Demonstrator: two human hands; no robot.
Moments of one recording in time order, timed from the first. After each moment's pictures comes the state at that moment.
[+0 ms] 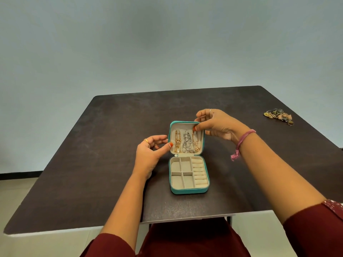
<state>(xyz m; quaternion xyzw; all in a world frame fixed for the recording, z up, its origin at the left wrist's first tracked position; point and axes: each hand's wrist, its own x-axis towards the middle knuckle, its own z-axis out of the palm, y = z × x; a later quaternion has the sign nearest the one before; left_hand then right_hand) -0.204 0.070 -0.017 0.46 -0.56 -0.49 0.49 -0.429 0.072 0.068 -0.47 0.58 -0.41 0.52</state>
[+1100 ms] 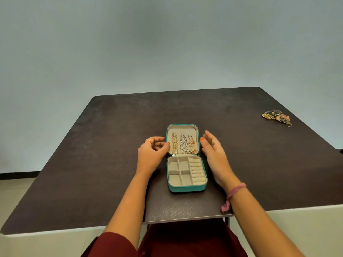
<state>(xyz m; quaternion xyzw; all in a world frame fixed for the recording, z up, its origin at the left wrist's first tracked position) -0.216 0.067 -0.019 0.51 -0.58 -0.43 0.47 -0.395 0.122 -0.021 -0.37 0.56 -0.61 0.41</state>
